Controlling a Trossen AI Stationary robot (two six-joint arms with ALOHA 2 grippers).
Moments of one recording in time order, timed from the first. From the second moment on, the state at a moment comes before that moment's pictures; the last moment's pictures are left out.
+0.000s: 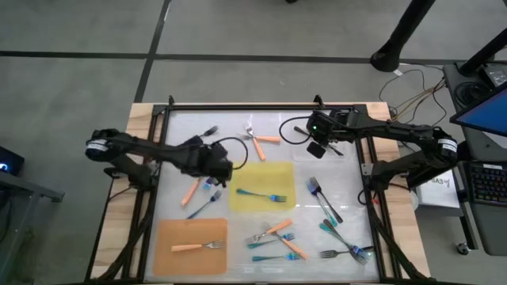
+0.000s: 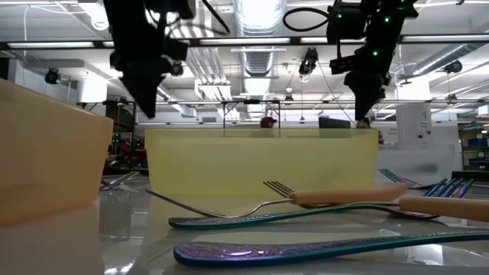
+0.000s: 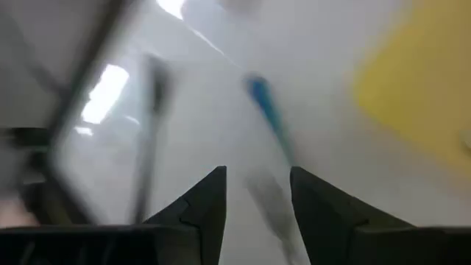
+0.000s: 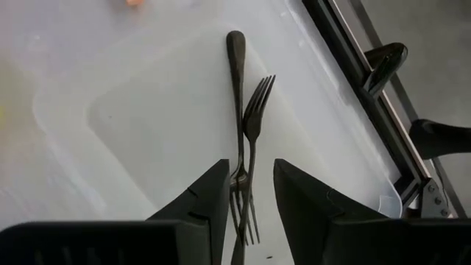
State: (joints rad) left arm -0.08 1.54 1.16 -1.11 -0.50 -0.65; right arm -0.39 1.29 1.01 -0.93 0.34 0.11
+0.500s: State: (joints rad) left arm 0.12 1.52 0.95 -0.83 -0.14 -0.39; right arm -0.39 1.29 1.01 -0.94 0.34 0.11
